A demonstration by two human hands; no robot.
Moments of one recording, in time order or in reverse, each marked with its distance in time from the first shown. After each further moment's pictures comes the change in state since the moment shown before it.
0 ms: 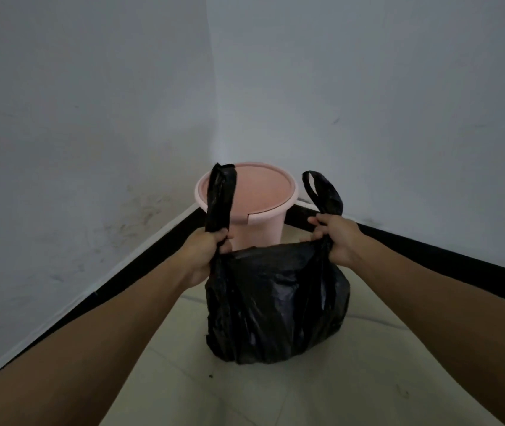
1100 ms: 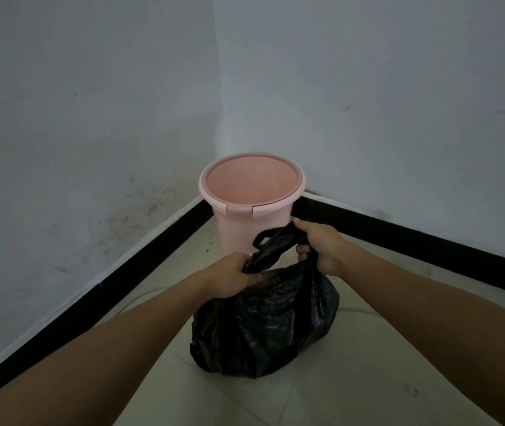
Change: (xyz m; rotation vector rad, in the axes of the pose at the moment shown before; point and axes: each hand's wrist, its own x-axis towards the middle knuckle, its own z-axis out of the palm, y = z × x) left_hand 0.001 -0.041 0.009 0.910 -0.362 0.095; right_hand -0.002 0.035 0.021 -0.224 -0.158 -0.002
